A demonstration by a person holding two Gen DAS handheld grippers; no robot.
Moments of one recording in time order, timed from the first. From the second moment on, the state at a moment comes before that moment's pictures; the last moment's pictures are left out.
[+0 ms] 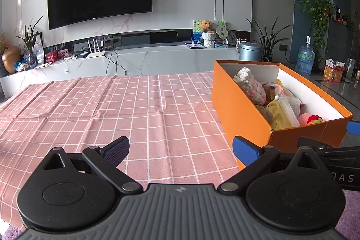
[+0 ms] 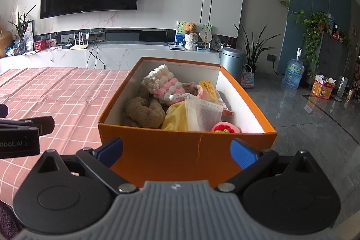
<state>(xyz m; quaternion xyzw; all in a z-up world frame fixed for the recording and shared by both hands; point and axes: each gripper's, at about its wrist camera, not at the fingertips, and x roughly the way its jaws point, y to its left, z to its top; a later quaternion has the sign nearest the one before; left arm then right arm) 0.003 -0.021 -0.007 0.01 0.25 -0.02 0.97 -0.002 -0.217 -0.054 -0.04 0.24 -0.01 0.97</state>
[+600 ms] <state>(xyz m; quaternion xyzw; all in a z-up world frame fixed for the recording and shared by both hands) 0.002 -0.020 -0.007 0.02 0.25 -0.02 0.97 -0.002 -0.217 -0.054 -0.04 0.24 -0.01 0.97</state>
